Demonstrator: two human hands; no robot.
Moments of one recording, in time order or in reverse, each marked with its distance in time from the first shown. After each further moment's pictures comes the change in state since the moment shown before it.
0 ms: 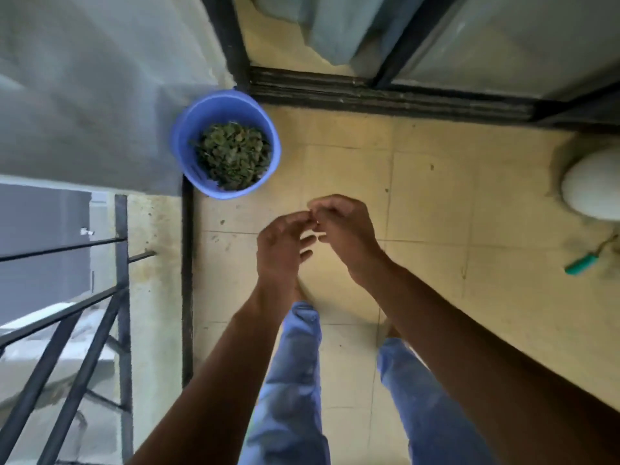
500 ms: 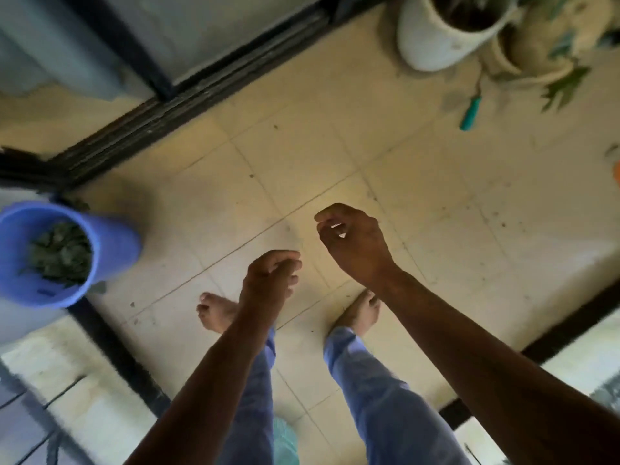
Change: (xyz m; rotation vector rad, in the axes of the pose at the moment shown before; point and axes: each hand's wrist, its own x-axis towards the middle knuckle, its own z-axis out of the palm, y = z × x) left_hand -0.081 -0.135 0.201 0.908 -0.394 0.058; right_hand -0.089 0.179 -0.271 0.067 0.408 0.042
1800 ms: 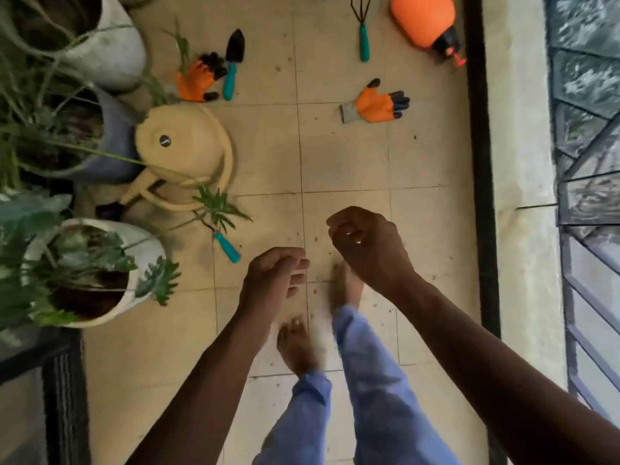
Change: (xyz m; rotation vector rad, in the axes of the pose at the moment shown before) left_hand 0.077 0.335 0.686 0.806 -0.492 0.164; right_hand 0.115 0.321 -0.599 0.533 0.697 0.425
